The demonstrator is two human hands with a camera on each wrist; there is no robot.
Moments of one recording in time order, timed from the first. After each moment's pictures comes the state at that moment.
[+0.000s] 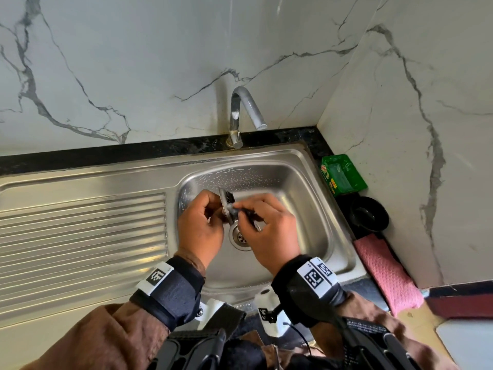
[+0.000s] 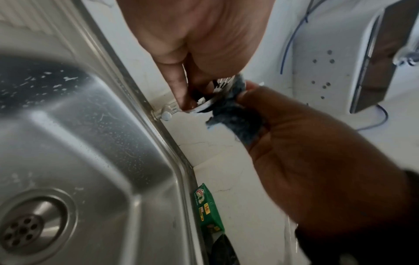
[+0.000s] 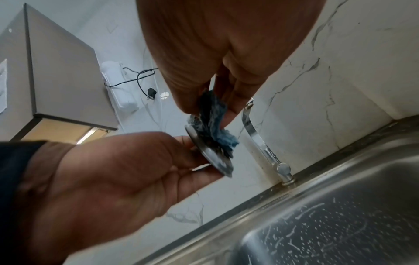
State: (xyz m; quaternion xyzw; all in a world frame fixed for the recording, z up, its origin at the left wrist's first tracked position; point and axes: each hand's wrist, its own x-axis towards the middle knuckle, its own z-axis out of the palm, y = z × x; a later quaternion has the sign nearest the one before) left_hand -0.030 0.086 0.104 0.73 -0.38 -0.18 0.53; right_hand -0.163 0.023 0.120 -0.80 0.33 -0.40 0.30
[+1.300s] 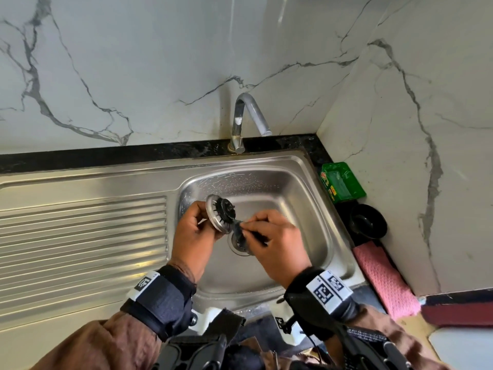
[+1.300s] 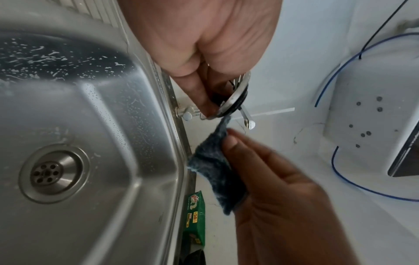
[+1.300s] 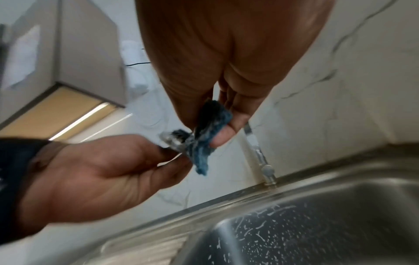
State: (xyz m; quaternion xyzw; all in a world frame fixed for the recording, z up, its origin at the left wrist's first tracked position) left_hand -0.026 0.101 0.103 0.60 -0.20 -0.39 0.67; right_hand -0.179 0.023 0.116 -0.84 0.34 -0.31 0.29
